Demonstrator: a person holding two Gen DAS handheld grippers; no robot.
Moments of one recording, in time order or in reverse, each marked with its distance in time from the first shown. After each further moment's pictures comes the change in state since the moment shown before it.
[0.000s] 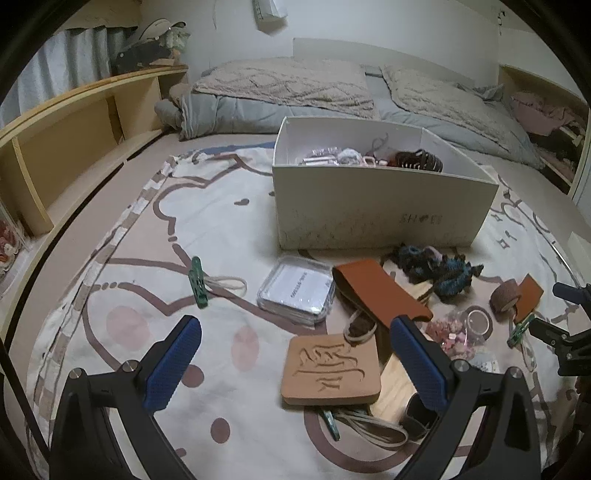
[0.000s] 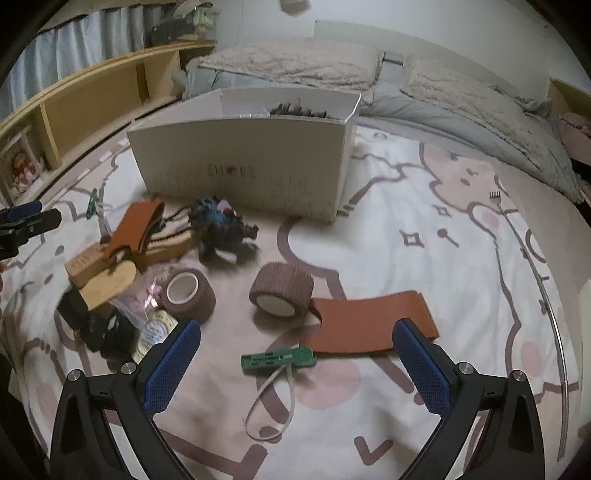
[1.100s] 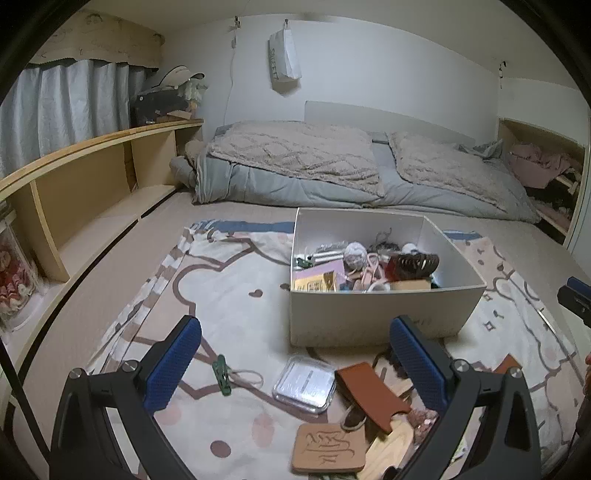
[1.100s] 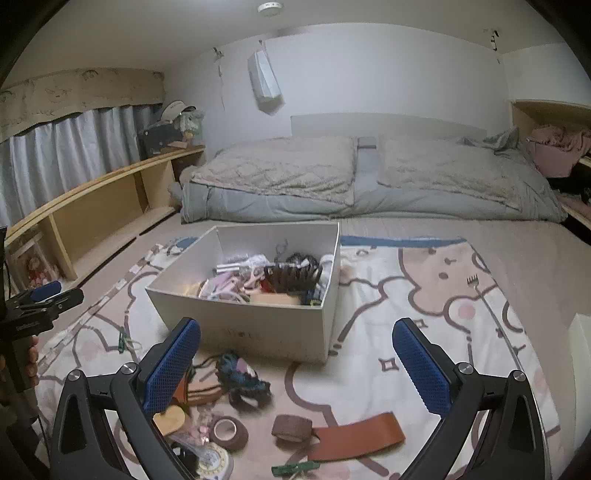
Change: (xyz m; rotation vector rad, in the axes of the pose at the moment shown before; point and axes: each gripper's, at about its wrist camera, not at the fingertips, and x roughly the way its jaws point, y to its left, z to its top) left arm -0.050 0.023 0.067 -0.051 -0.223 -0.004; right arm -0.085 -0.023 0.079 0.138 -0.352 0.032
